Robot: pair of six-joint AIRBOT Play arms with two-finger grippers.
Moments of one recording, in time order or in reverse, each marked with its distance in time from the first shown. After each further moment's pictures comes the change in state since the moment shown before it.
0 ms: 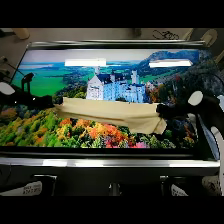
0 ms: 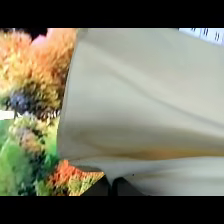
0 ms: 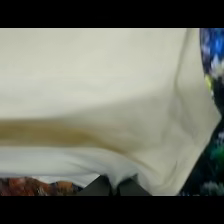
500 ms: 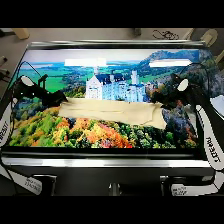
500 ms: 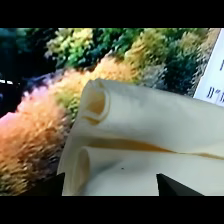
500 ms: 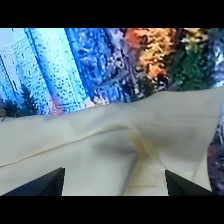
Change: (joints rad) left arm -0.022 -0.391 0.287 -0.055 -0.038 -0.079; right arm -0.006 -0.325 0.256 0.031 -0.085 -0.014
